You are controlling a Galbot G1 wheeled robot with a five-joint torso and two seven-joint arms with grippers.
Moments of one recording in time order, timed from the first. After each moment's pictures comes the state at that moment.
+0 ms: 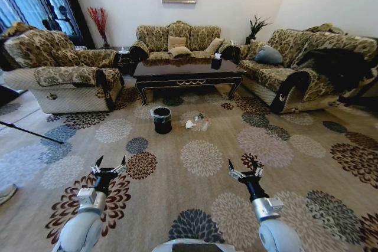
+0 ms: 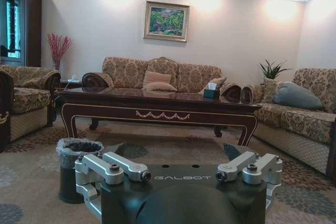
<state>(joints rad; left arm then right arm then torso) 1.69 -1.16 -0.69 -2.14 -0.33 0.05 -0.16 -1.72 1.34 0.64 2.11 0.18 0.11 -0.02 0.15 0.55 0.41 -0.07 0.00</state>
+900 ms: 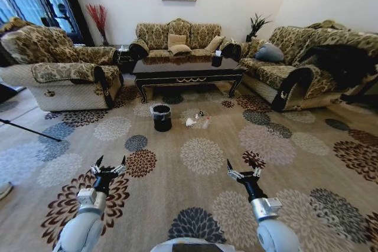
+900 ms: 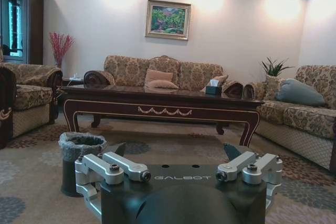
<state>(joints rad) 1.70 -1.17 -0.69 -2.14 -0.32 0.05 -0.16 -1.72 1.34 0.63 2.11 0.17 0.11 -0.02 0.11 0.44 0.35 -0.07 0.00</state>
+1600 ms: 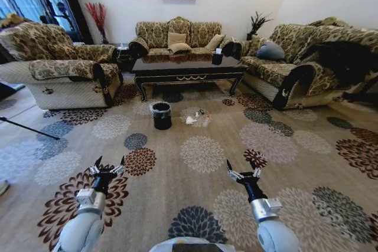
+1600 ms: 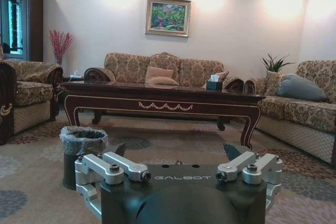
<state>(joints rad) 1.69 -1.18 -0.70 -2.14 -0.32 0.05 -0.17 -1.72 1.34 0.63 2.11 0.18 0.11 -0.03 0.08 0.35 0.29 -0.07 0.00</state>
